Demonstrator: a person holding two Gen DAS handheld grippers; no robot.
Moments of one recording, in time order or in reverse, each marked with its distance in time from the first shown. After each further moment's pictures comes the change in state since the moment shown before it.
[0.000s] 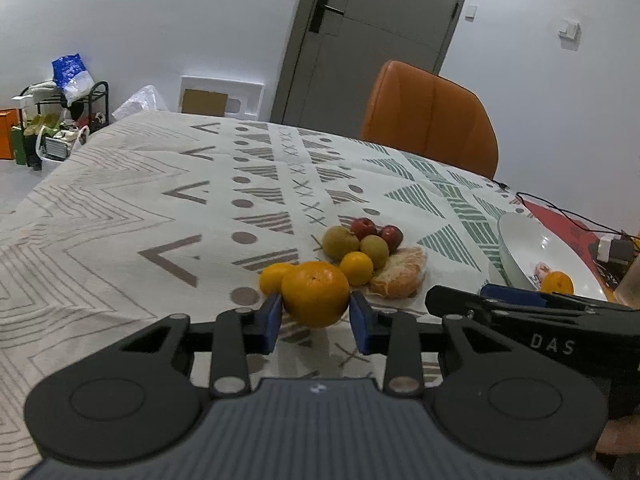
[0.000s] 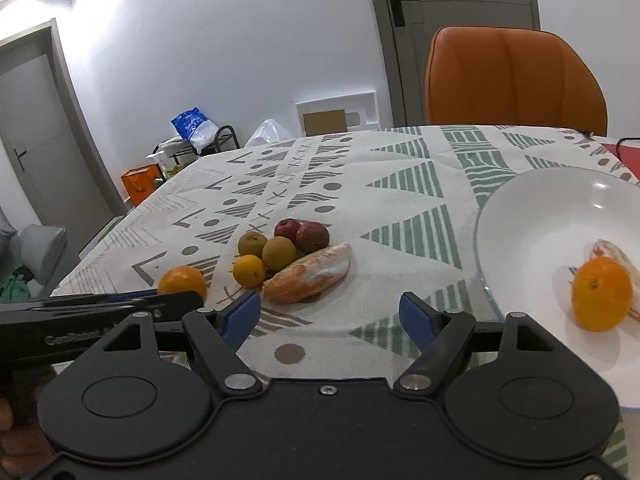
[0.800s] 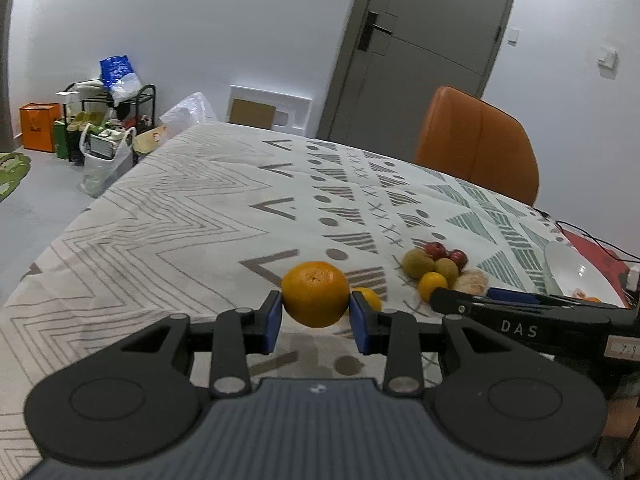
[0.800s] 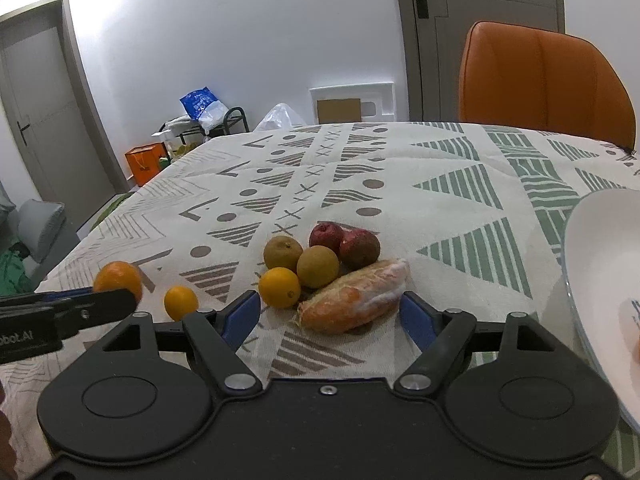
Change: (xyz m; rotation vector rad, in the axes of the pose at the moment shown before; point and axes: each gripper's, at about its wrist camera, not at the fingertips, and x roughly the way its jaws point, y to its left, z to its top) left arm -0.024 0.044 0.004 -0.069 -0.047 0.114; right arm 0.040 0.031 0.011 -0.064 0.042 -0.011
